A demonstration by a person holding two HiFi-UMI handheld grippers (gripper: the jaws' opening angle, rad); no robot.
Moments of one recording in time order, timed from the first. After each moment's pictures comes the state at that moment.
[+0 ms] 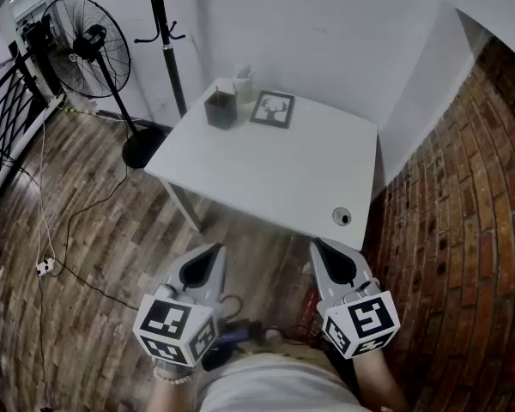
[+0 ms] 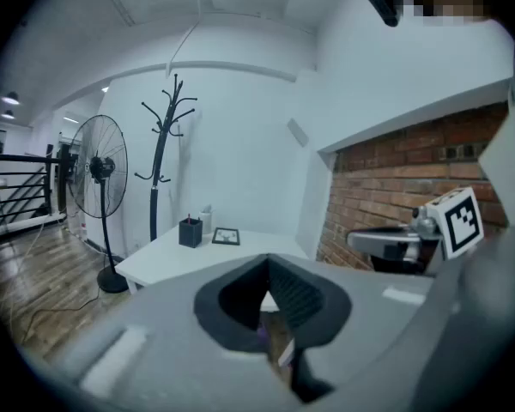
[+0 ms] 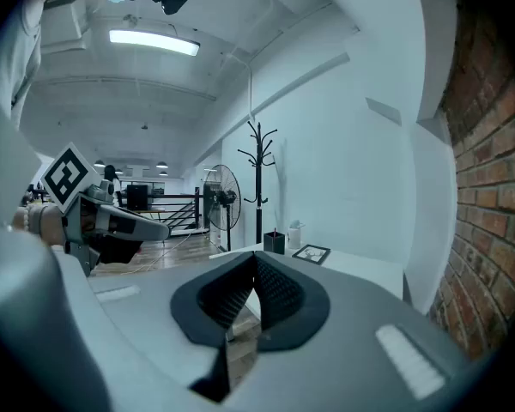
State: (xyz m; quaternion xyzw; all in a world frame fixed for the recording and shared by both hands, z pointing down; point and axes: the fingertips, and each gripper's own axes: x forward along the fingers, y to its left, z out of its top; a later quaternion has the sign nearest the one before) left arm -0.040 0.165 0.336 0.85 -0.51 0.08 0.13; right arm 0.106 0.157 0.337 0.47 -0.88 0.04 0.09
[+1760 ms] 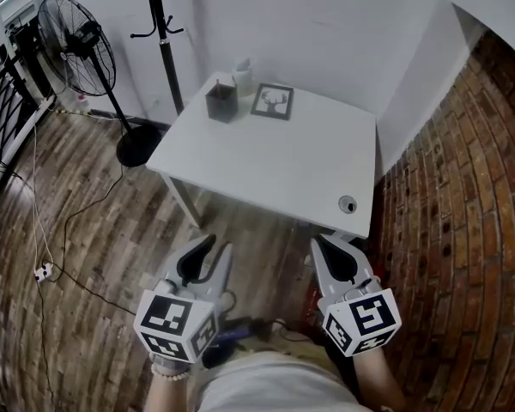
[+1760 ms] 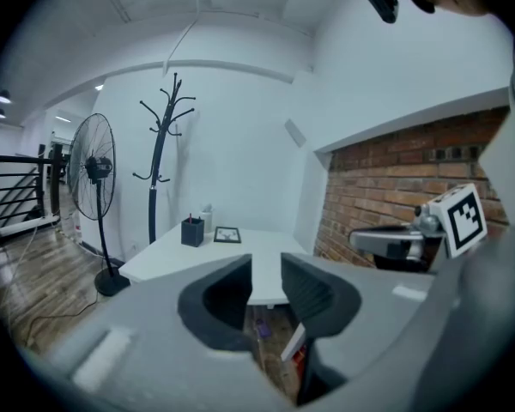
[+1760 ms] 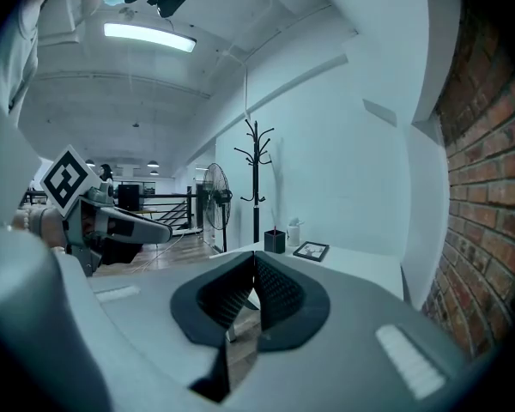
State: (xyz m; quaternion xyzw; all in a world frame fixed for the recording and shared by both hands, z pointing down) left arm -0.080 0.172 0.340 0.86 -0.49 0.08 0.12; right arm 0.066 0.174 0.341 0.49 -0.86 0.05 0.08
